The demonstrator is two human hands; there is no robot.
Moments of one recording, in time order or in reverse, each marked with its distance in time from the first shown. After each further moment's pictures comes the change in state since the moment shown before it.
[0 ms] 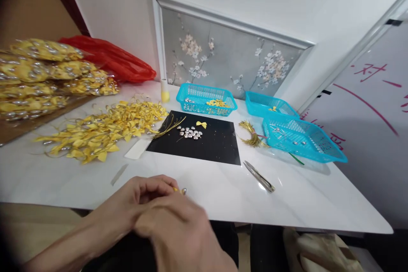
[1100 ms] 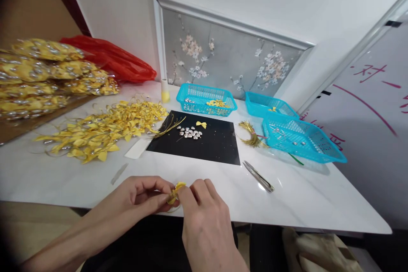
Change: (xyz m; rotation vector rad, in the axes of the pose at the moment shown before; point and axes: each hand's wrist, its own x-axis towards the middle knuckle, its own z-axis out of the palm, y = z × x) left_hand -0.005 -0.003 0.000 -0.009 0.038 -0.077; right_hand -0.006 0.028 -0.010 -0.578 0.041 -0.043
